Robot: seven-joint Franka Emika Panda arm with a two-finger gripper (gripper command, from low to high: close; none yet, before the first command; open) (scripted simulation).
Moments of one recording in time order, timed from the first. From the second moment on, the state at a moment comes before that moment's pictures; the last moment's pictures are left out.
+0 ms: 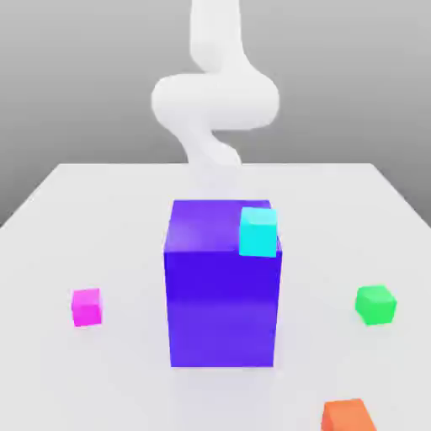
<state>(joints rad) 0.02 -0.77 -0.05 -2.33 -0.02 2.33 0.70</state>
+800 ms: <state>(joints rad) 0.18 -0.46 -0.53 -2.57 -0.16 2.56 -0.25</state>
